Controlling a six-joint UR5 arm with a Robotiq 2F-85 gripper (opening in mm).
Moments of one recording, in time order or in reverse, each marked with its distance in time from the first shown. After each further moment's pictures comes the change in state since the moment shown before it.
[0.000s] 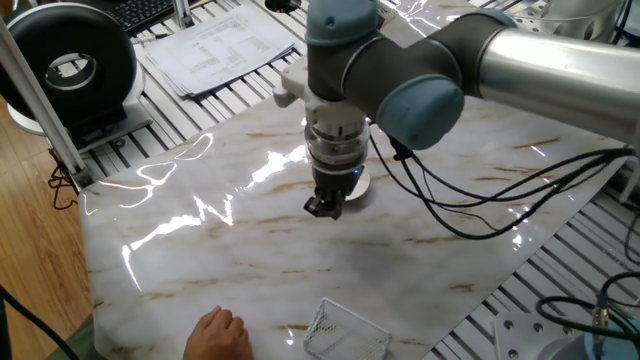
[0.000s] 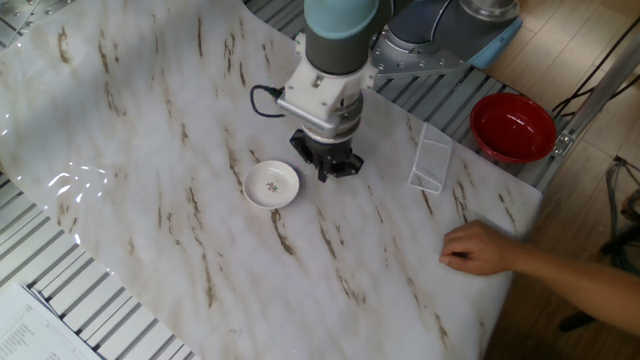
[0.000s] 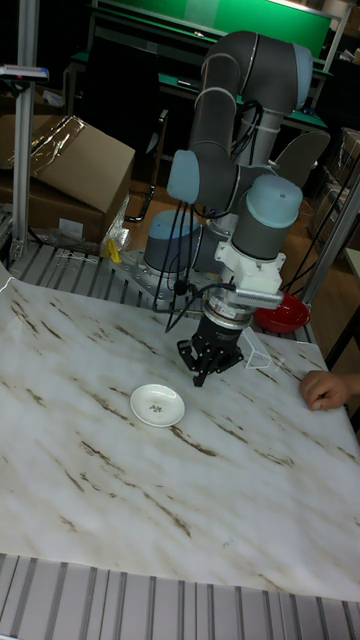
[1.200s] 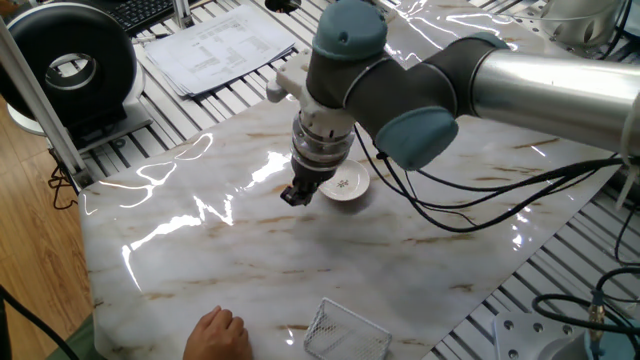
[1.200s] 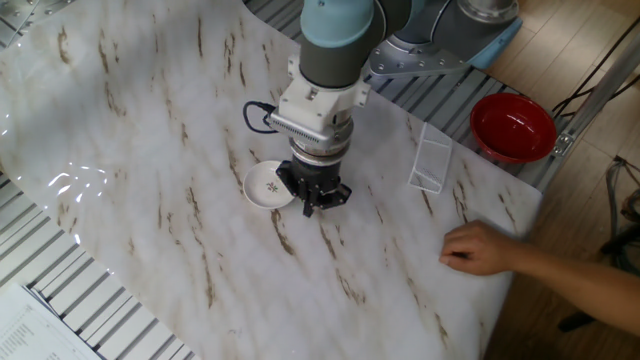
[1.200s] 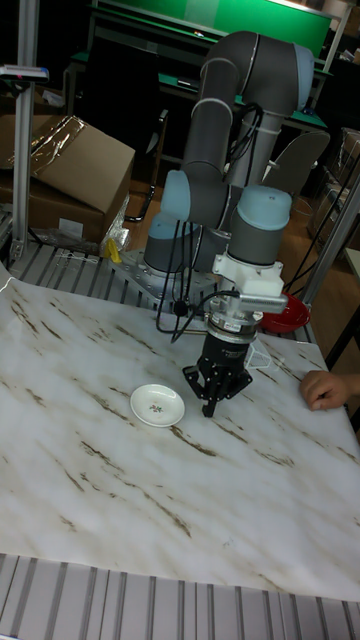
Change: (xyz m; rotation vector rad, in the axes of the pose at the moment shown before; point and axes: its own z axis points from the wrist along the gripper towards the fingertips) arm -0.064 0.010 0.003 -0.035 -0.213 -0.039
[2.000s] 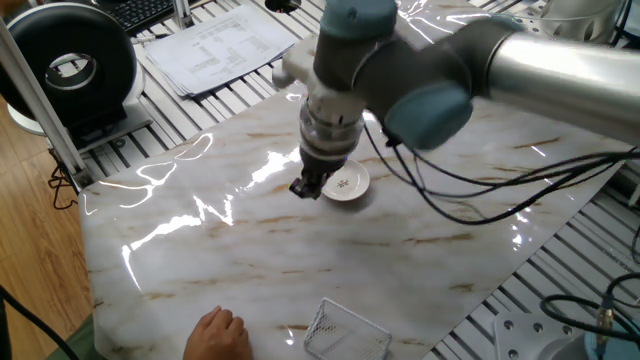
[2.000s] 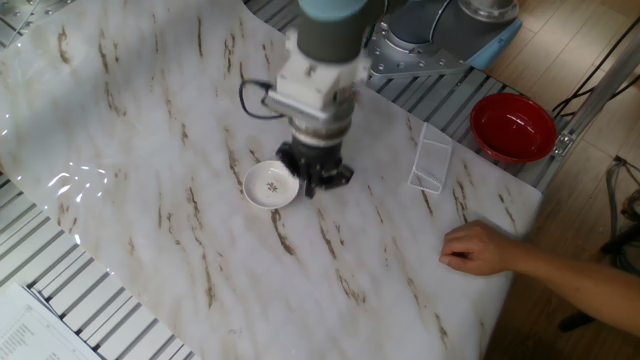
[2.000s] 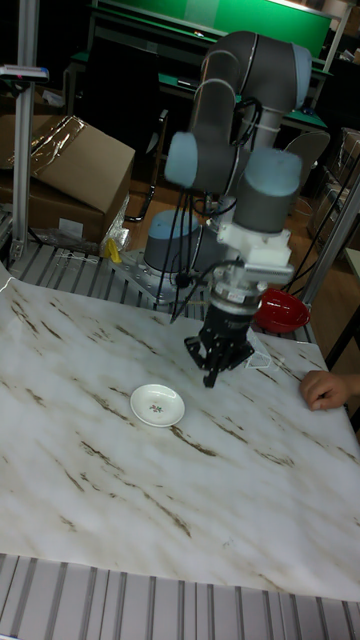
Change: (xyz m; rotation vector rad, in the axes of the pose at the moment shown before) arm 0.021 -0.002 -0.063 -0.005 0.087 0.005
